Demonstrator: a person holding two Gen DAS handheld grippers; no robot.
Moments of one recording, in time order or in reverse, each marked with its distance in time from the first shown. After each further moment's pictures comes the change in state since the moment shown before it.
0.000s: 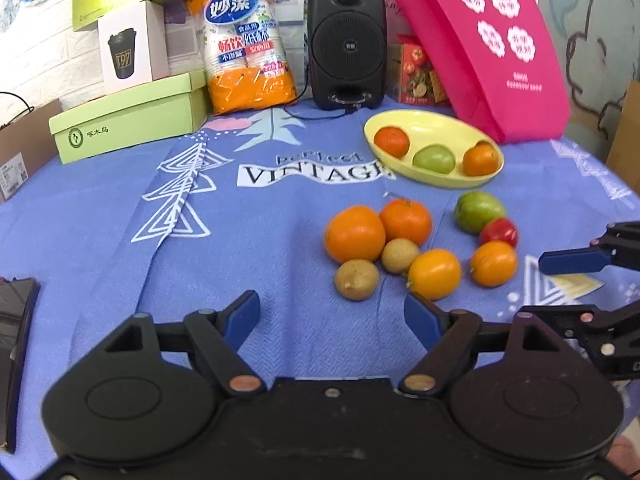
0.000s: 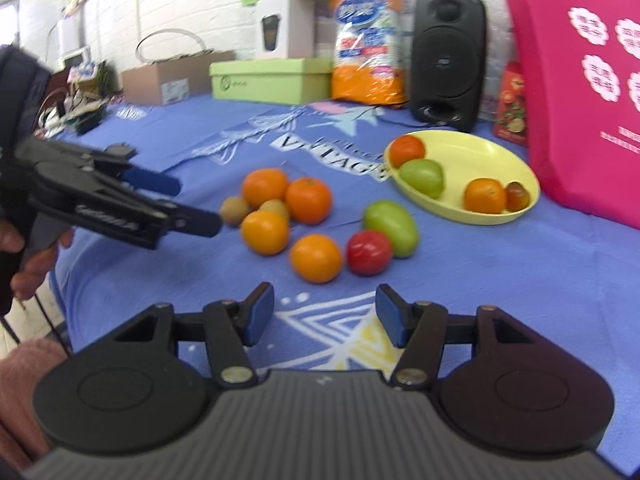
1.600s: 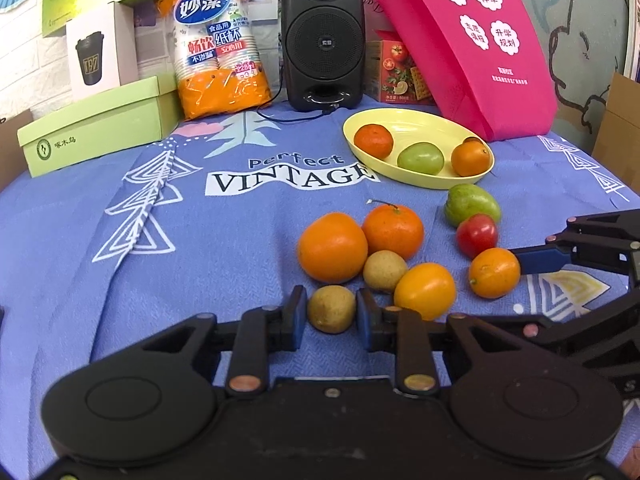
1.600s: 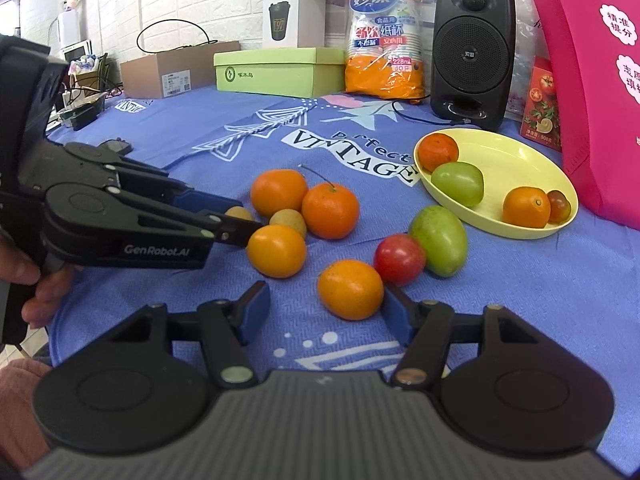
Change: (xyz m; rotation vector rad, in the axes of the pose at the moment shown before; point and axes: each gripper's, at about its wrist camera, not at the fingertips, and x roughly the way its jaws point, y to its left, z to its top) left arm 0.030 0.002 0.004 0.029 -0.024 -0.076; right arm 0.042 0.011 0.014 0.002 0.004 0.007
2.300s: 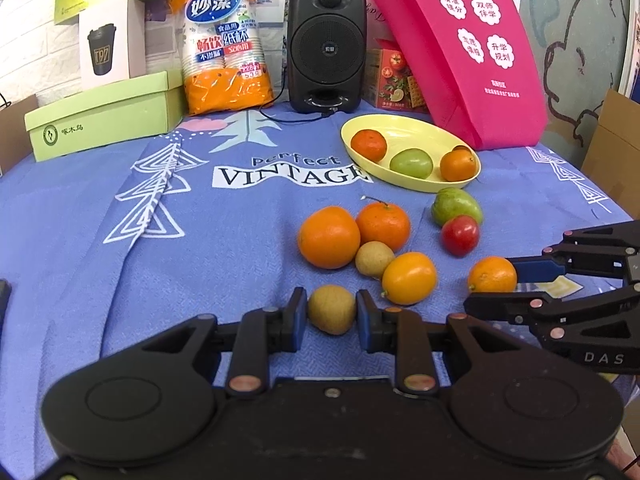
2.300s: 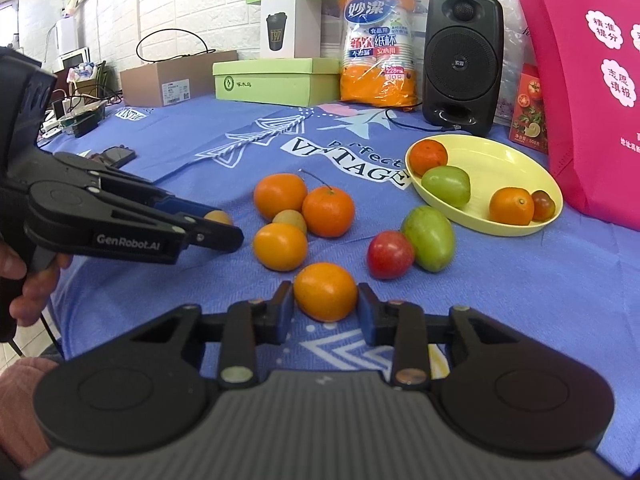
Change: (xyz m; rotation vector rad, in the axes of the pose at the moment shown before) left arm -0.026 0.002 -0.007 -0.041 -0.011 -0.026; right arm -0.021 0.001 -0.005 0.006 -0.023 -0.011
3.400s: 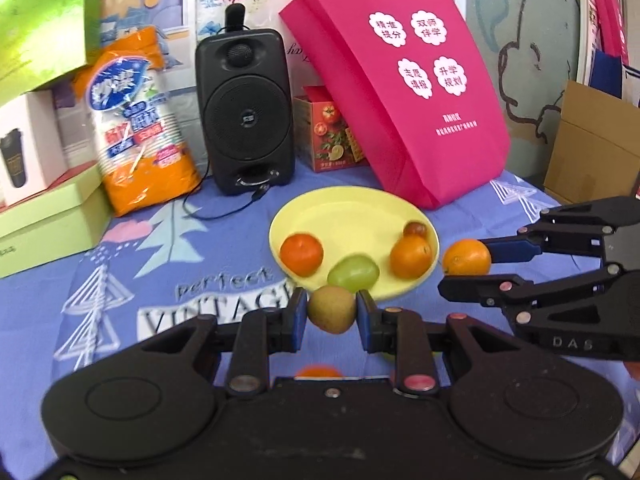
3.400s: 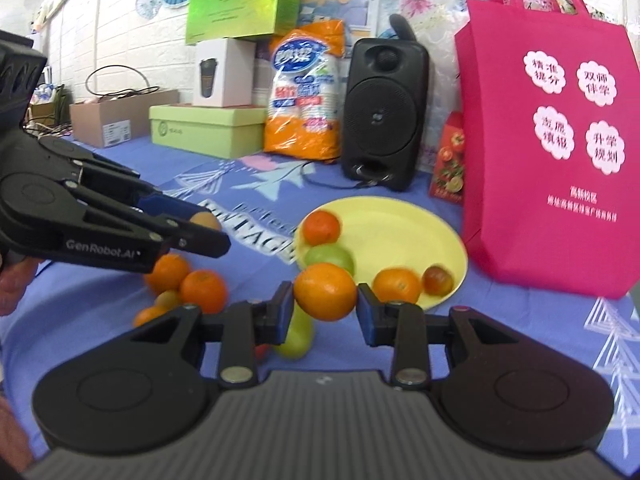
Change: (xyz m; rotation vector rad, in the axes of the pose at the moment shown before) left arm 0.052 -0.051 0.102 0.160 -0.049 -0.097; right arm -0.012 -0.076 0.052 -0.003 -0.092 -0.145
